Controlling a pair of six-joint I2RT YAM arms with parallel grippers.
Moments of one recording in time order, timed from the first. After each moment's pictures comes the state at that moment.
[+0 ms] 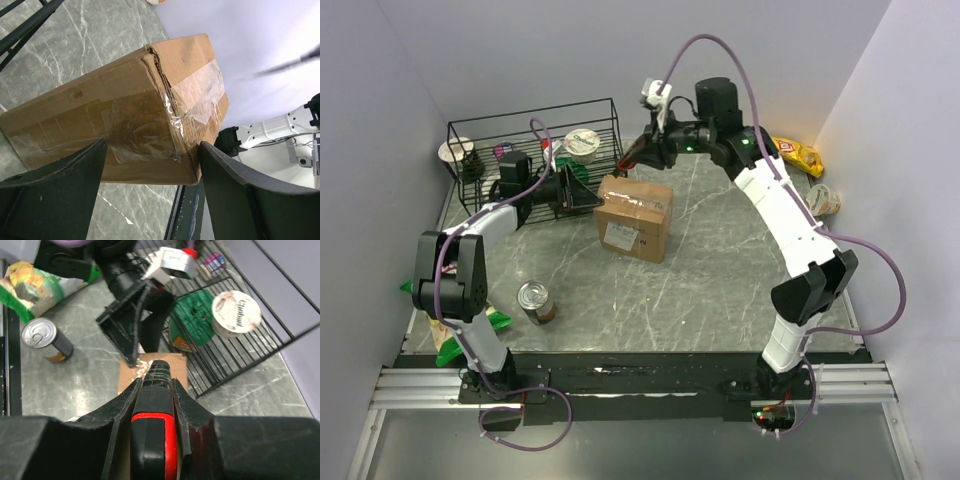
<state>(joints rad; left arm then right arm) -0.11 1.76 1.14 0.26 1.16 -0.59 0.47 1.77 2.06 -0.69 -0.73 -0.39</state>
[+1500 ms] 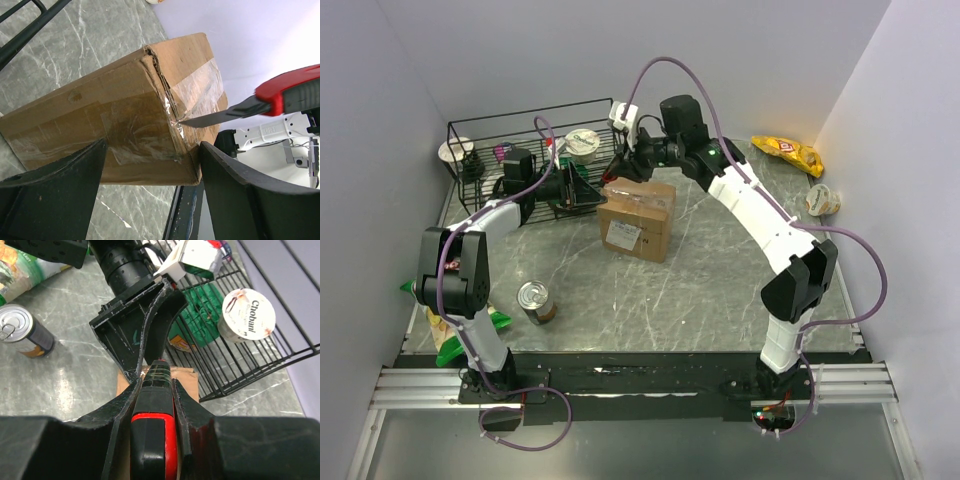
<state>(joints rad) -0.12 1.79 1.18 0.25 1.15 -0.61 0.58 1.82 1.99 -0.61 -0.59 -0.47</state>
